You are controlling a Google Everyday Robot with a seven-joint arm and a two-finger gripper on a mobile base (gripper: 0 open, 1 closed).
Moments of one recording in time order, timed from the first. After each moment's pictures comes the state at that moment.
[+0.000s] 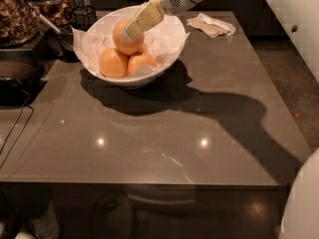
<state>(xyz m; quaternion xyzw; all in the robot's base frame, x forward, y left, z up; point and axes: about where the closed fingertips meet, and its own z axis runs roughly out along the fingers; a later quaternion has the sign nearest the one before) 0.668 0.038 1.009 -0.53 0.70 0.23 0.41</state>
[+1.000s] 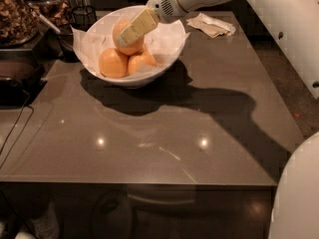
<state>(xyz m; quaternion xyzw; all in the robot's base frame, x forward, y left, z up) 0.681 0.047 0.986 -0.51 0.72 0.26 0.40</state>
